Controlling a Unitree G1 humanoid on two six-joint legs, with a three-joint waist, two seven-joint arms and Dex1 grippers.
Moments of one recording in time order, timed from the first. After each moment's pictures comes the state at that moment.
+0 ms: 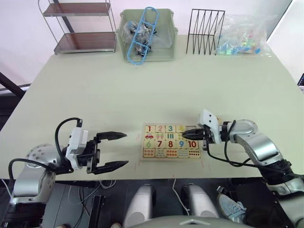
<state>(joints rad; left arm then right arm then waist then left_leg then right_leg) 0.08 0.77 0.23 -0.13 -0.61 0.08 -1.44 -0.41 -0.58 0.25 -0.11 0.27 0.46 1.08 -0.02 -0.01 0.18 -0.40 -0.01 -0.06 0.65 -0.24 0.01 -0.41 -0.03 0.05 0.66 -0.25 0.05</state>
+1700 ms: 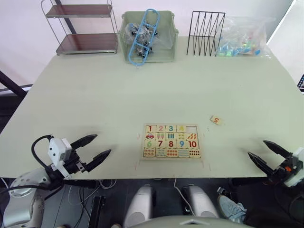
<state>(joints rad) 0.28 0.64 0.41 -0.05 -0.53 0.02 -1.10 0.32 -0.55 -0.47 0.05 0.53 -0.09 1.05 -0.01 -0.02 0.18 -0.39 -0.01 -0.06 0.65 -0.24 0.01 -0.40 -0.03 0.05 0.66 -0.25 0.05</state>
